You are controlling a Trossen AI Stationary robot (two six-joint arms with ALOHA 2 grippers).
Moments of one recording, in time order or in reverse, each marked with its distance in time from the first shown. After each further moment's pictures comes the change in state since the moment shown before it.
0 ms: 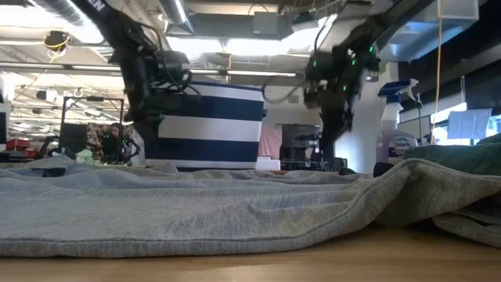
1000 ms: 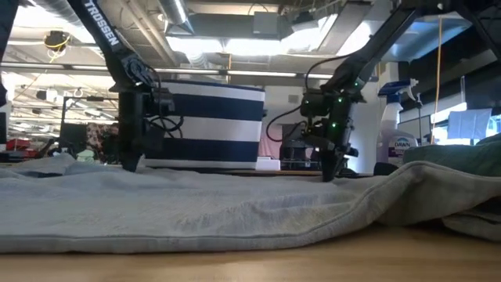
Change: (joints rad) left arm 0.193 0.218 -0.030 0.102 -0.190 -0.015; right arm -0.121 0.251 0.052 0.084 0.139 0.136
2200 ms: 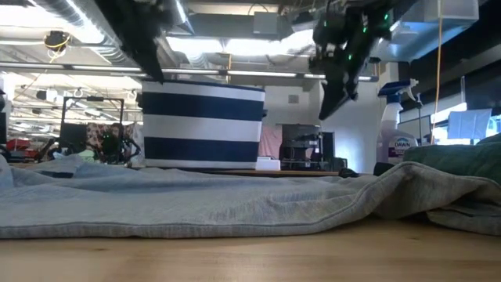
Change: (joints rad) left arm -0.635 -0.592 0.128 -0.250 -0.129 -0.015; right arm 0.229 -0.427 -0.017 -0.128 0.051 -0.026
